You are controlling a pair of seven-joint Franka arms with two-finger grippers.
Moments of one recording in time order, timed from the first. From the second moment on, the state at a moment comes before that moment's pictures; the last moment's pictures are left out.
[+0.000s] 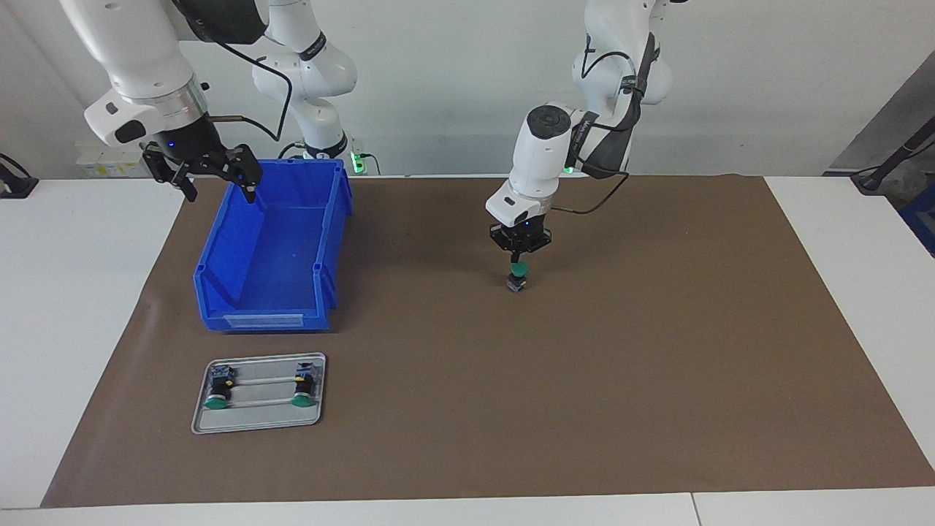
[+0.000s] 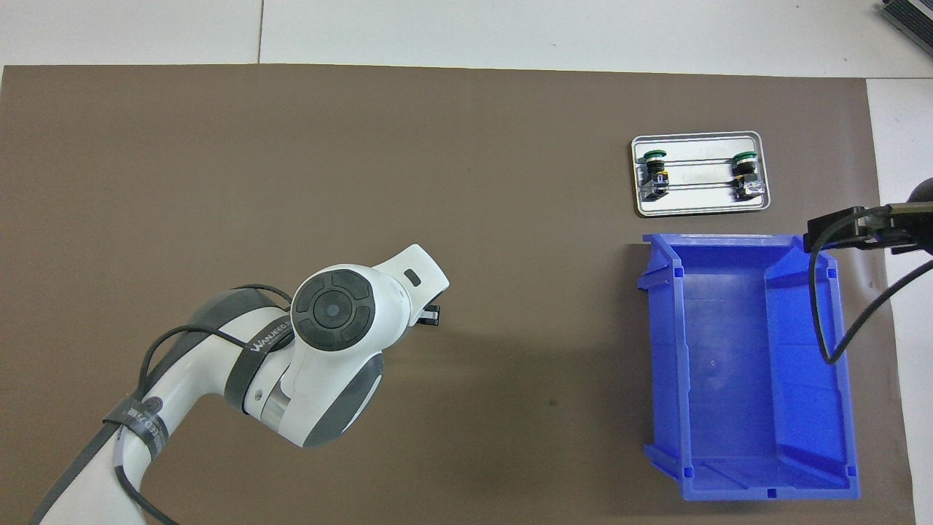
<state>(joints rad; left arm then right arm) -0.49 0.09 -0.15 -2.11 -0.02 2.28 -0.46 0.07 -0.03 -0.07 -1.61 -0.04 1.57 0.04</state>
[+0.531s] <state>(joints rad) -0.49 0.09 -0.15 -2.16 -0.02 2.34 -0.46 0.07 -0.03 -0.07 -1.61 -0.04 1.57 0.04</state>
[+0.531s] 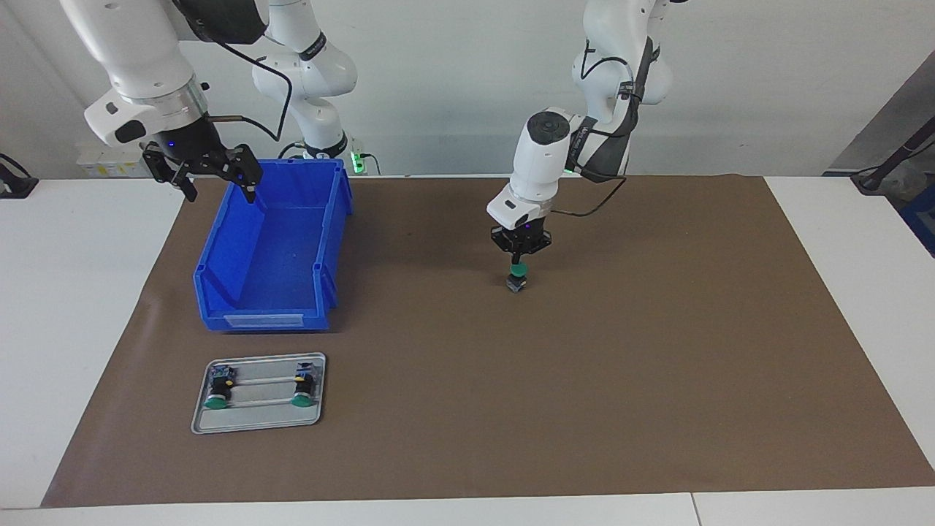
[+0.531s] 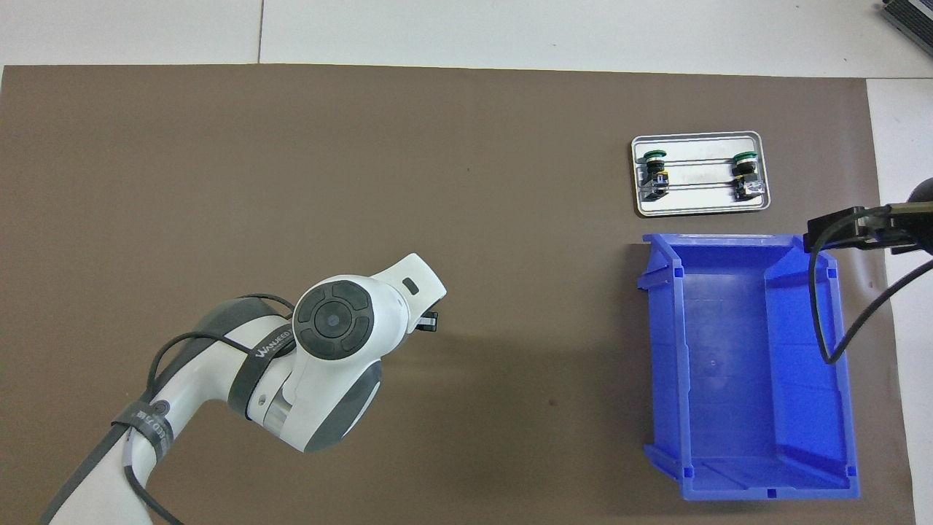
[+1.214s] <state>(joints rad) -0.50 0.09 -0.15 -2.16 -0.02 2.38 -0.47 0.07 -0.03 -0.07 -1.61 -0.04 1.57 0.04</state>
